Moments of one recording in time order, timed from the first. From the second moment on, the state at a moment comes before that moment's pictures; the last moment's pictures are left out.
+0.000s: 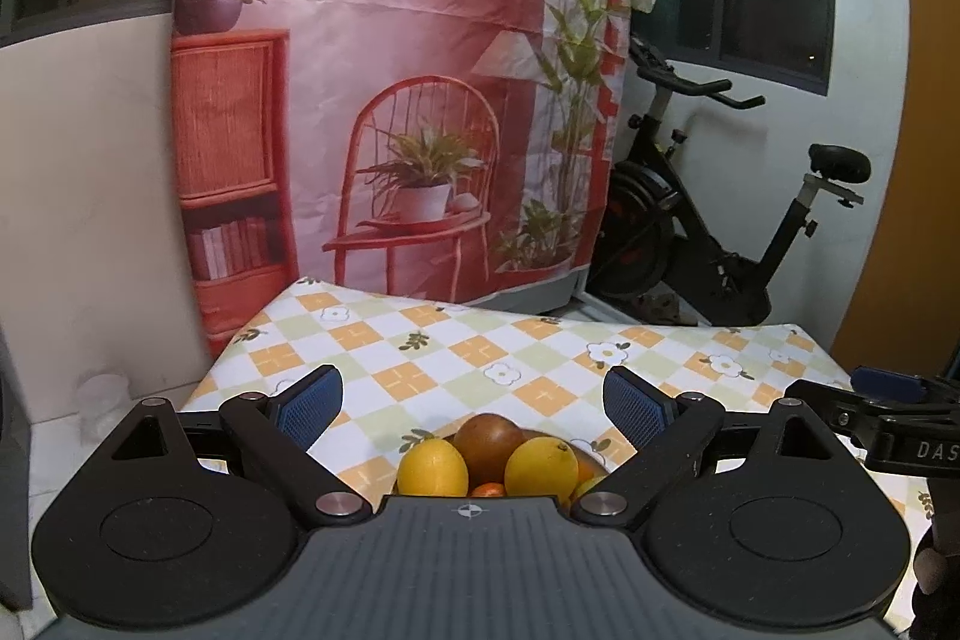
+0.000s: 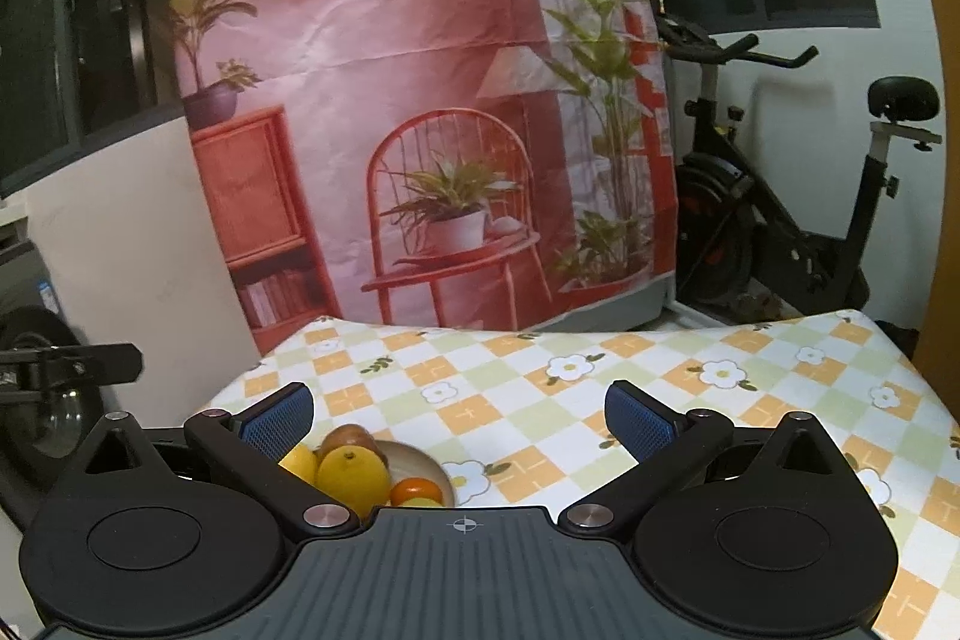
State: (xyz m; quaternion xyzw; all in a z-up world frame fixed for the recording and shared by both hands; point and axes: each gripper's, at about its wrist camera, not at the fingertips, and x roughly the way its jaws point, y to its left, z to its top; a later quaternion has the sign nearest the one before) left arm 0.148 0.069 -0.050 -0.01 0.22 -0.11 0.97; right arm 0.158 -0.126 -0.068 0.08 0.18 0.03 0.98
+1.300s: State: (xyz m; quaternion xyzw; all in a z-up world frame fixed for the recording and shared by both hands) left arm 0.131 0.055 -0.041 0.03 0.20 -0.08 0.98; right arm 0.151 -0.112 -0.053 0.06 0.20 0.02 0.98
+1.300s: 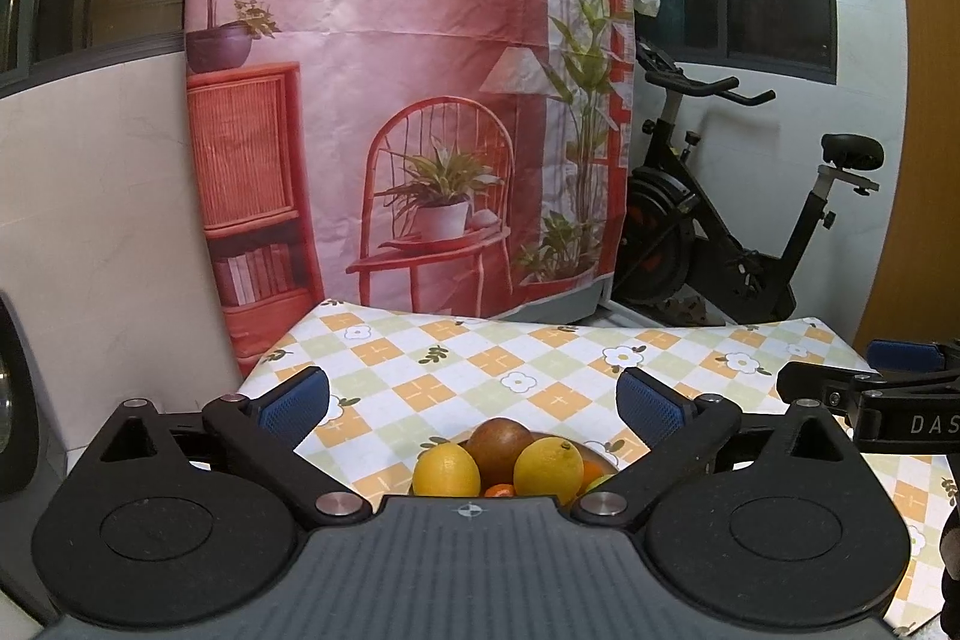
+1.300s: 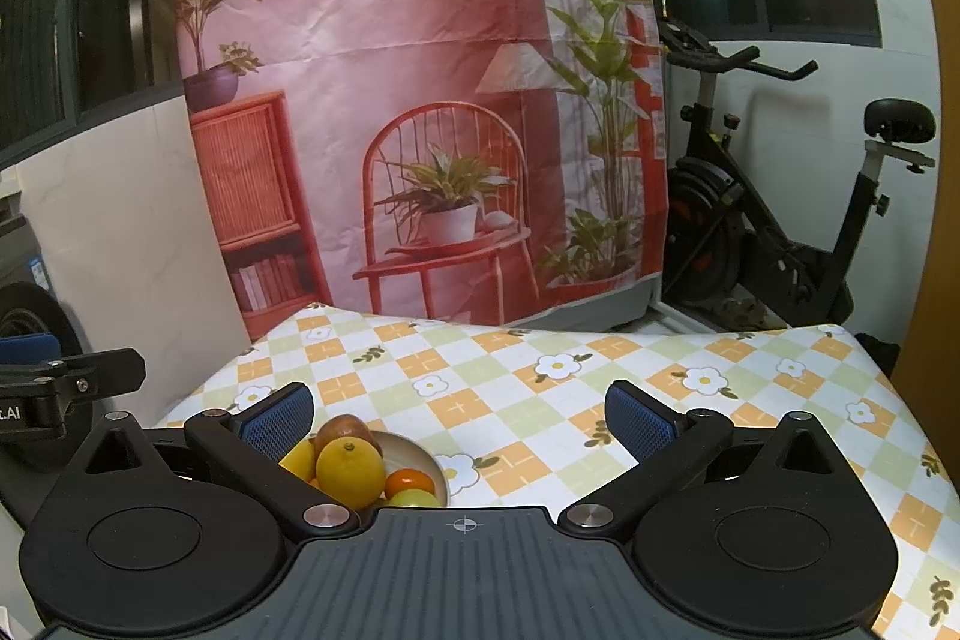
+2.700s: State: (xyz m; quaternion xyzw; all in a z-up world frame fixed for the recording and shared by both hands) left arm 0.136 0.057 -0.042 0.02 0.21 -0.08 0.97; right arm 0.149 -0.107 -0.065 0.06 0.20 0.02 0.98
